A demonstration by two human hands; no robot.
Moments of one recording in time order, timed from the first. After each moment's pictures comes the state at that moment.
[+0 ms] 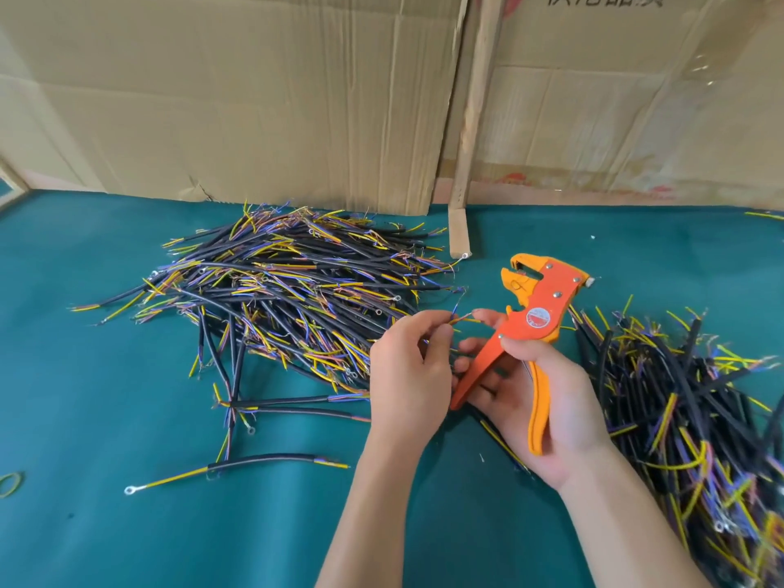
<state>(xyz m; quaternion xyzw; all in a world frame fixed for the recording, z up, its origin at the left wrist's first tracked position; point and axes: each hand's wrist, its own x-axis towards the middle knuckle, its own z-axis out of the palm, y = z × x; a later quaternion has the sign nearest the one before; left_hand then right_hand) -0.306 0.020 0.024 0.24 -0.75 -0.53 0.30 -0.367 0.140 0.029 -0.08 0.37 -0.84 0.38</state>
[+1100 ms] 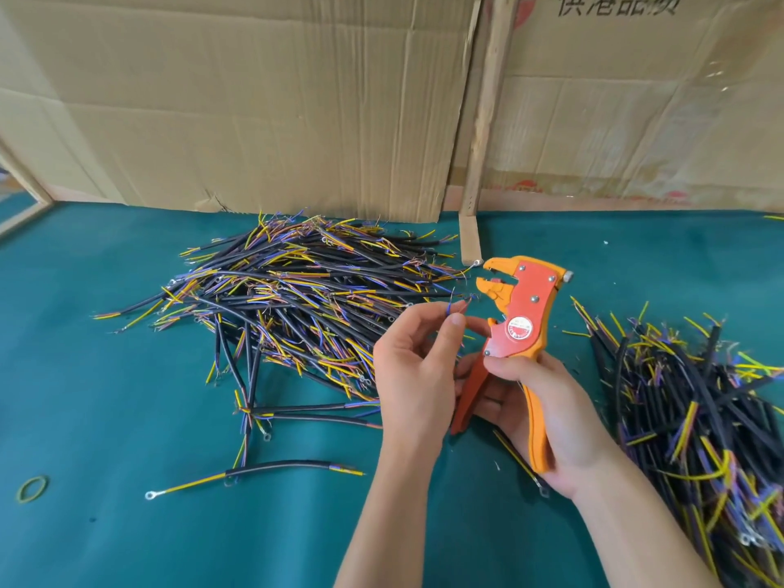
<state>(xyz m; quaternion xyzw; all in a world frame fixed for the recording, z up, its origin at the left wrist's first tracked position) -0.303 0.025 0.034 0.19 -0.59 -0.69 0.36 -0.362 0.132 0.030 -0.15 0.49 -0.78 0.37</state>
